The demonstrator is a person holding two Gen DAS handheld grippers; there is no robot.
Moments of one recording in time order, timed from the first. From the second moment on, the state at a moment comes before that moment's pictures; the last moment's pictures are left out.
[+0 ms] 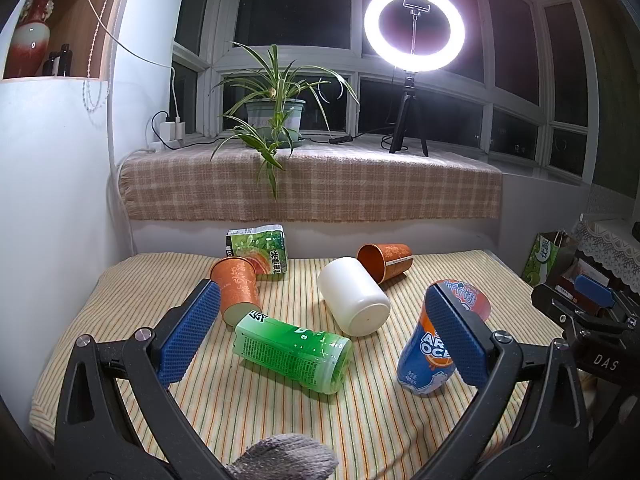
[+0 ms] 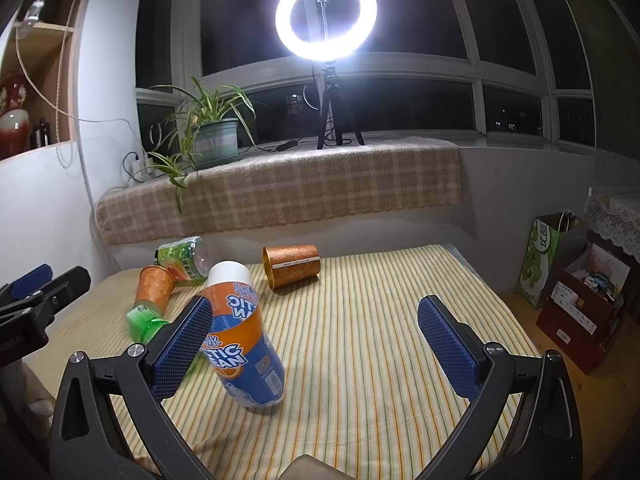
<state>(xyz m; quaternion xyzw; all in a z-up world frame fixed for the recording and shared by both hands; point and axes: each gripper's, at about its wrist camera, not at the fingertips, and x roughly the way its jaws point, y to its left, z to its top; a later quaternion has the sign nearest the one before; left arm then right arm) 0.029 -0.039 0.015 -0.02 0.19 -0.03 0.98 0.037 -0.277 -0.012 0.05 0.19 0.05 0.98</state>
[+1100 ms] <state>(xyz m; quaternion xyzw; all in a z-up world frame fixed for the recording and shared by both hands) 0.029 -0.036 0.015 -0.02 0.19 -0.03 0.98 0.039 -0.279 -0.012 0.06 0.19 0.05 0.98</state>
